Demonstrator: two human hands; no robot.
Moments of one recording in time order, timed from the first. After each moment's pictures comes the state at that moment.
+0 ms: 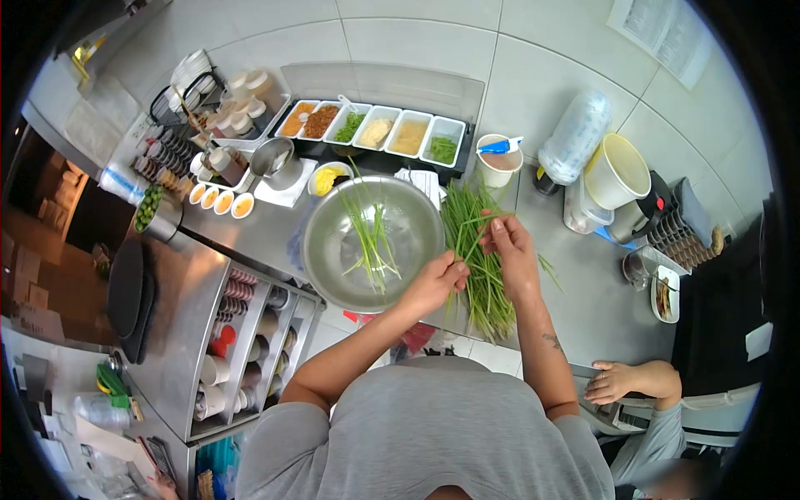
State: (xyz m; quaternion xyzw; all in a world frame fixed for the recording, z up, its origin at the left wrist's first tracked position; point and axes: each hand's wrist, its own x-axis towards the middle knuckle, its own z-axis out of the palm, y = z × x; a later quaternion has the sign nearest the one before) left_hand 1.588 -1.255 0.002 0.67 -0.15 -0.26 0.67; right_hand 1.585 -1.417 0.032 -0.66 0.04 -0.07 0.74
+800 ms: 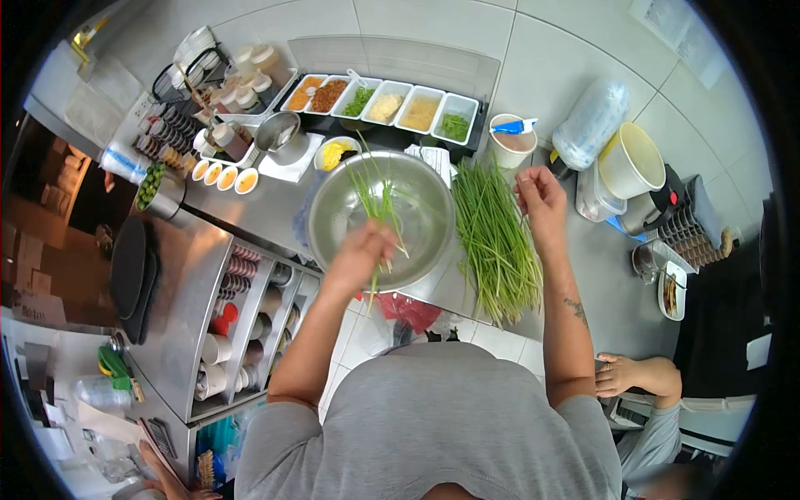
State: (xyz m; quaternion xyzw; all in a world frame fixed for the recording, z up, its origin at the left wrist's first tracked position) left_hand 1.594 -1.148 0.029 0.76 -0.06 -0.14 0.63; right_hand 1.616 -1.440 0.049 -0.74 0.03 -0.15 0.65
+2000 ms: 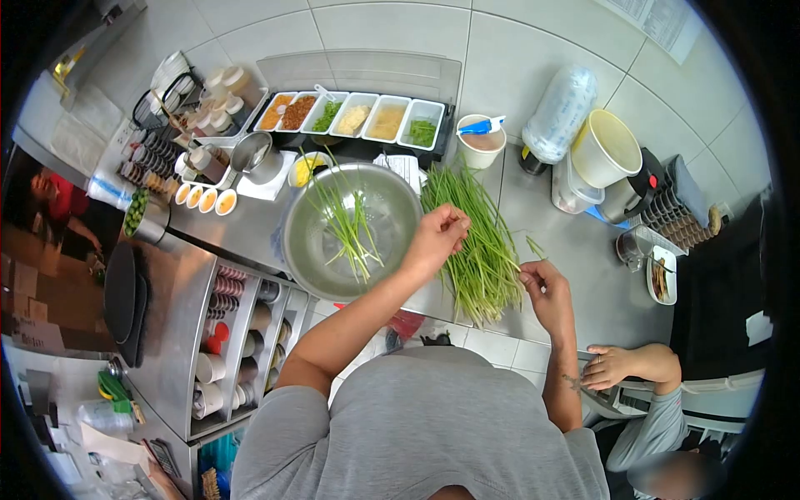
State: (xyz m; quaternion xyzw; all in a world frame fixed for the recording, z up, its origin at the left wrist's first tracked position) left_hand 1.620 -1.300 0.001 0.63 -0.11 -0.21 0.74; right_hand 1.487 -1.490 0.026 -0.88 0.07 -0.13 0.45
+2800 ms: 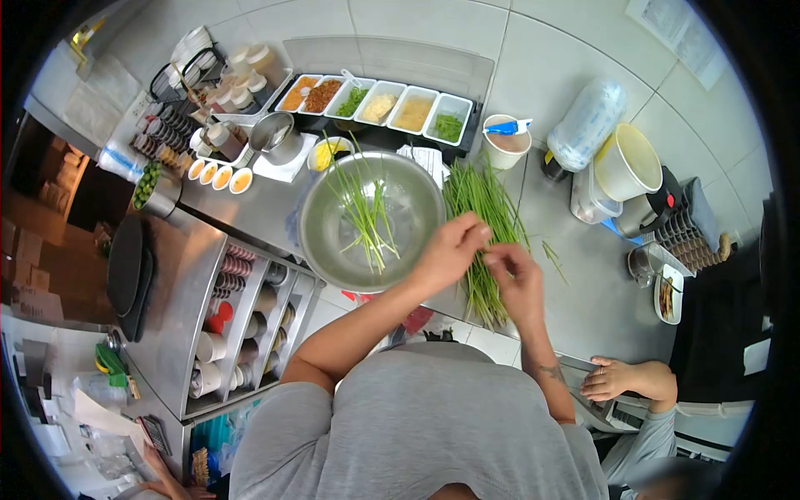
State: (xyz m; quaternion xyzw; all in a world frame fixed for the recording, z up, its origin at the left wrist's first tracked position) left_hand 1.599 -1.279 0.019 0.76 -0.20 -0.10 0.61; right_hand 1.526 -1.418 0.024 -0.81 0.02 -0.13 0.58
